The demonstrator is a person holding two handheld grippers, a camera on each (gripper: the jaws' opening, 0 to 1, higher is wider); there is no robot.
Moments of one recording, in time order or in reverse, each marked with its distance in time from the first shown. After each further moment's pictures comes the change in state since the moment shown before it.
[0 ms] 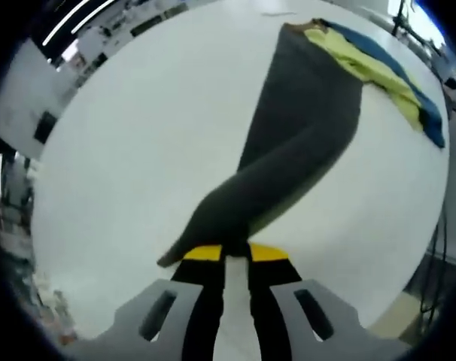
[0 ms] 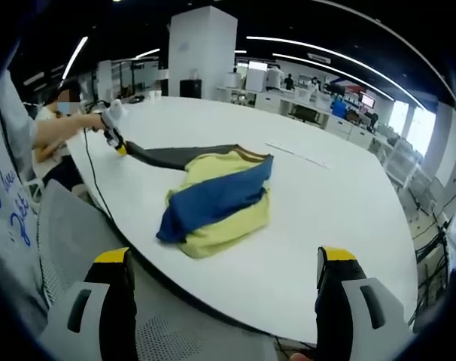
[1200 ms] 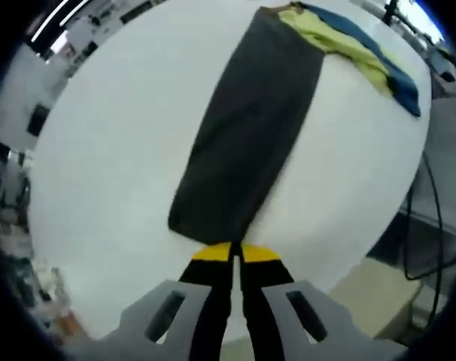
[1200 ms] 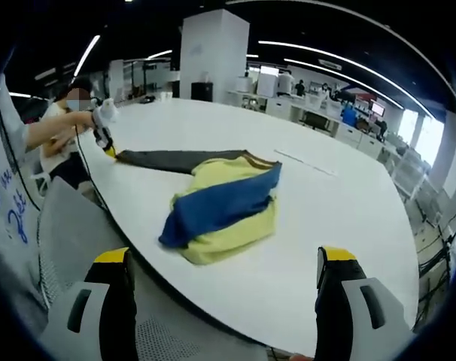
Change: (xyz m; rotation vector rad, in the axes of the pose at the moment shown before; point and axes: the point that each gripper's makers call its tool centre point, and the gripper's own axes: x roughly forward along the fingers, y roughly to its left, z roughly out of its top) left arm -0.053 -0.039 -0.060 0.002 0.105 -0.048; right arm 0.007 0.002 0.011 -0.051 -0.029 0.060
